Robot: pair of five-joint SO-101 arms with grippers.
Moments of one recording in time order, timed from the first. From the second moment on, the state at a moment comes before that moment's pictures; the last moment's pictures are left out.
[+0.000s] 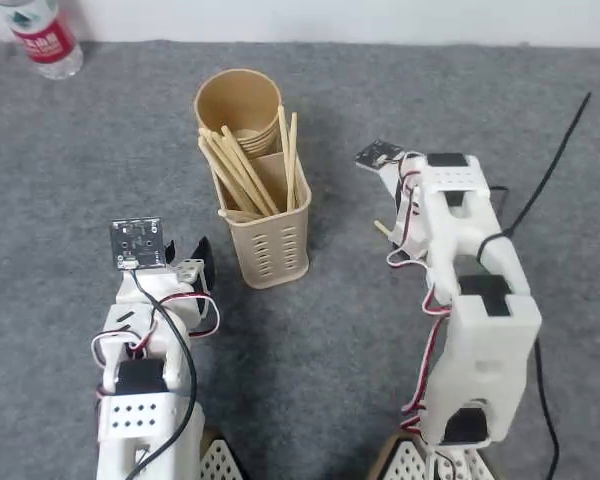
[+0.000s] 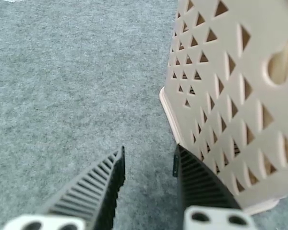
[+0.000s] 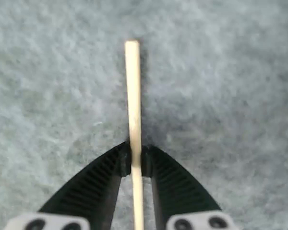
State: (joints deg) left arm -9.5 -77.8 94.1 27.2 8.5; right arm -6.6 29.6 -1.9 74.5 42.3
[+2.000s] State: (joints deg) left arm -9.5 -77.8 94.1 28.0 8.5; right arm -42.5 -33.0 0.9 38.8 13.2
